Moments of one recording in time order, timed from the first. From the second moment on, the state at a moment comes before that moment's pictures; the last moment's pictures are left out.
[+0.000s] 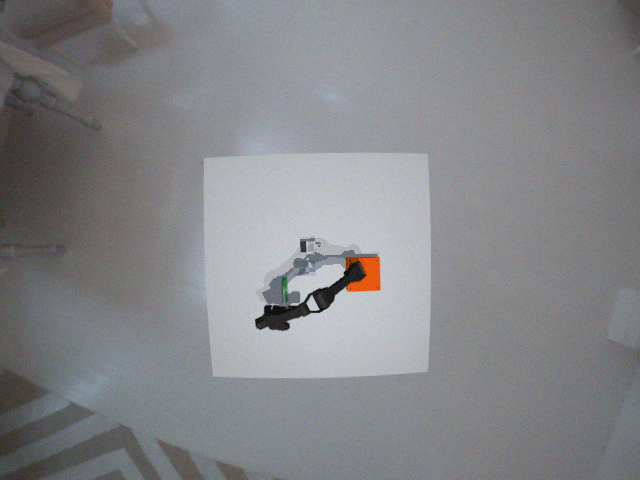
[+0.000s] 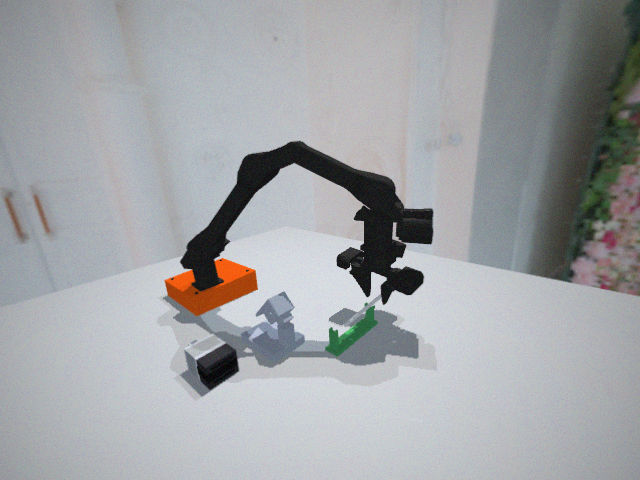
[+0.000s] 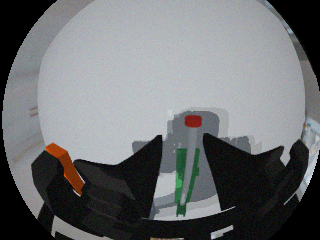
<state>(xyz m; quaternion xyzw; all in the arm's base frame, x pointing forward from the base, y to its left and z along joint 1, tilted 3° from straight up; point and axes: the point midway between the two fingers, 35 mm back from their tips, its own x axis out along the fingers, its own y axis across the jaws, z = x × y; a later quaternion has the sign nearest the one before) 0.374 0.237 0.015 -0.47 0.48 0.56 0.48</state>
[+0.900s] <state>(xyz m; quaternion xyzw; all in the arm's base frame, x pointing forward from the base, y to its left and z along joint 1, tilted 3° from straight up) 0.366 0.235 0.066 -0.47 0.50 0.56 0.47</state>
